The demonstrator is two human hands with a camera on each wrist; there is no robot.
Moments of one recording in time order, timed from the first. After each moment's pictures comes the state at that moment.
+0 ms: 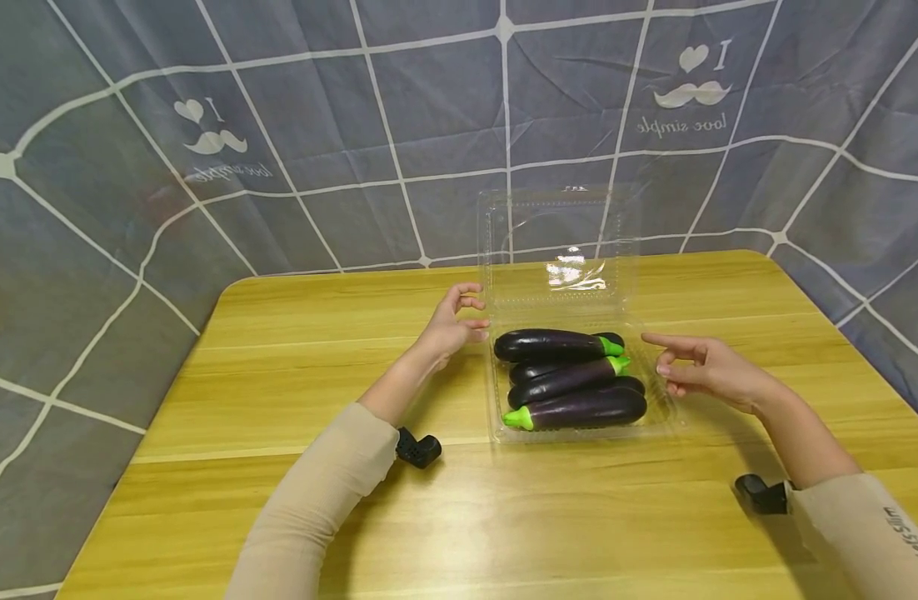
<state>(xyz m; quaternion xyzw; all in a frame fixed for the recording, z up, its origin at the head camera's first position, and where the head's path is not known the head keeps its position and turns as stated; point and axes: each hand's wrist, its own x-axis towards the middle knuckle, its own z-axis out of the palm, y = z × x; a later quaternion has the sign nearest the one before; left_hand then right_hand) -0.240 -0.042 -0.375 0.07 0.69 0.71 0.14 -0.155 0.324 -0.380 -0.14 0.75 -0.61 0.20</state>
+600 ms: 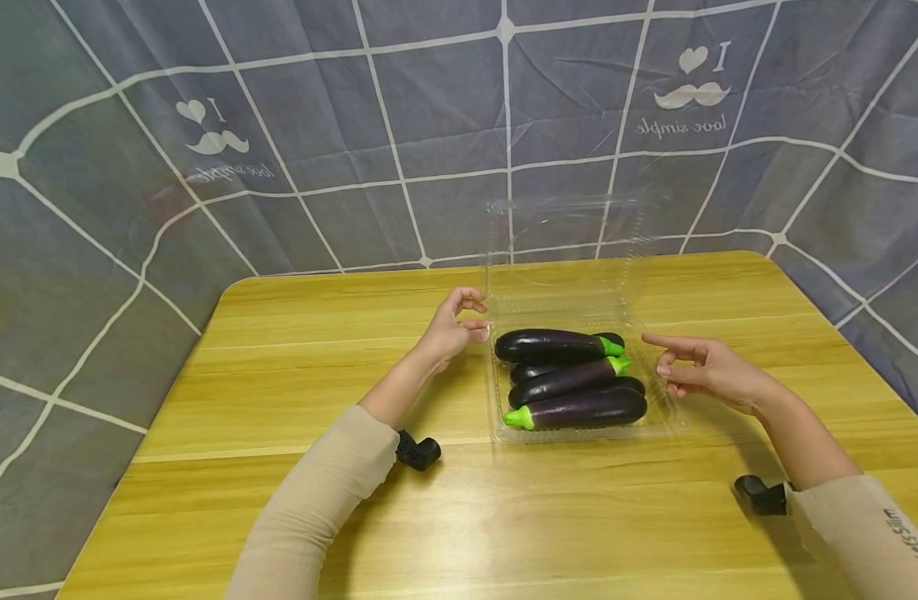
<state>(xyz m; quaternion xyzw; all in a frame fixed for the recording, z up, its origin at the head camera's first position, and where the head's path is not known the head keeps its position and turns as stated) -0.236 -0.042 -0.378 0.09 0.69 0.71 0.12 -0.154 0.324 -0.379 -0.15 0.75 -0.62 0.21</state>
